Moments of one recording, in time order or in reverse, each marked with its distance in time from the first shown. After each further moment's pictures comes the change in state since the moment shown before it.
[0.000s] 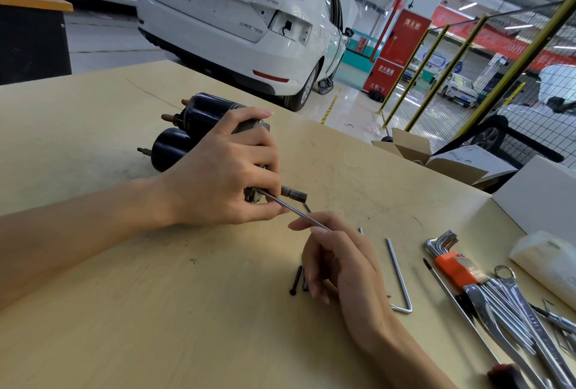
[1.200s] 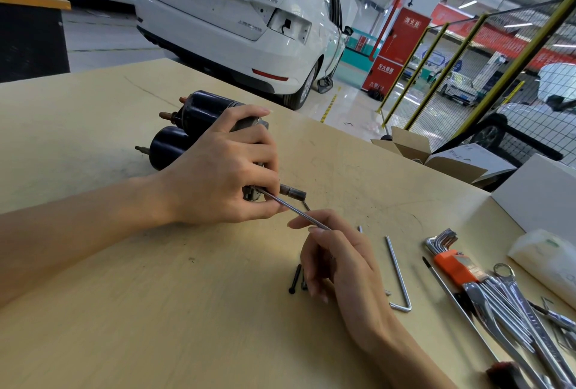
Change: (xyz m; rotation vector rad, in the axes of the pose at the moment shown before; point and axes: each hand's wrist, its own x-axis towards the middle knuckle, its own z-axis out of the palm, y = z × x) left_hand 0.000 0.001 -0.001 -0.006 -0.010 0.002; right_hand -0.002 -0.002 0.000 -0.027 0.027 0.007
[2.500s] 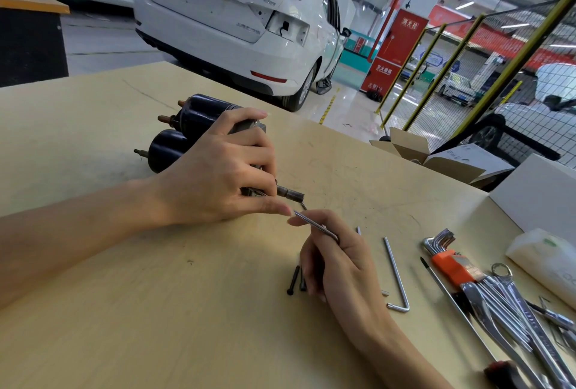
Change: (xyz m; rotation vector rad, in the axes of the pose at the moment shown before) left_hand 0.001 -0.003 0.001 -0.038 0.018 0.017; right_hand 0.003 0.006 0.003 -0.106 0.078 -0.030
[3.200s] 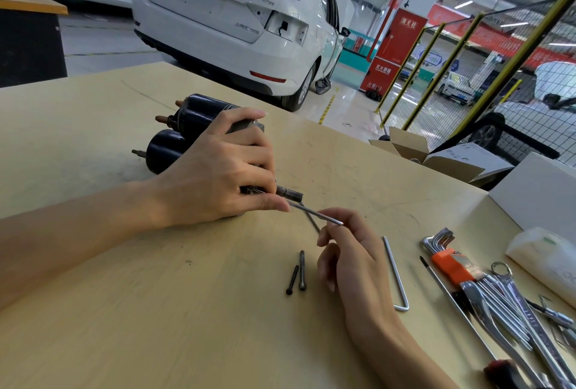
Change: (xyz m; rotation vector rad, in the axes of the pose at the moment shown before) left_hand 0.000 -0.004 0.007 -0.006 0.037 0.005; right_hand 0.006 0.002 -0.005 0.087 0.248 0.165
